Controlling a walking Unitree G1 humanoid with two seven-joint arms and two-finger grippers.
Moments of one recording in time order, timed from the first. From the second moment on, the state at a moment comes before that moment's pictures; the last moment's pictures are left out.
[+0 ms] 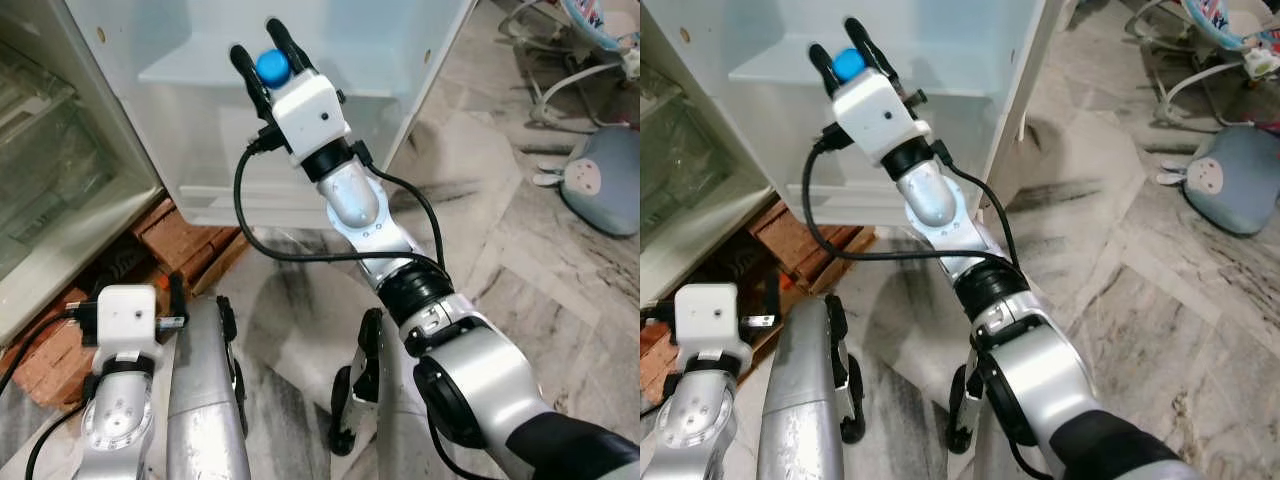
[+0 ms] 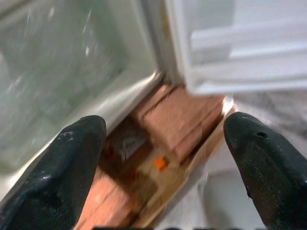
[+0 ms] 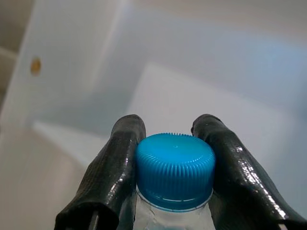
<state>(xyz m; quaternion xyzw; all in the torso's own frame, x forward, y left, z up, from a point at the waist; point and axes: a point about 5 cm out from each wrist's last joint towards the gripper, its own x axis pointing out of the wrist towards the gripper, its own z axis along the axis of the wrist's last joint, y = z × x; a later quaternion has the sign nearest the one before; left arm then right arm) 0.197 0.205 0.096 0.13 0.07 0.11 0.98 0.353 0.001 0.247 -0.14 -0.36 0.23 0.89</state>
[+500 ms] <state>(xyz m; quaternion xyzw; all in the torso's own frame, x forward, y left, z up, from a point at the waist) 0.197 0.205 0.108 0.14 0.05 0.11 0.98 0.371 -0.032 0.166 -0.25 -0.18 0.20 0.93</state>
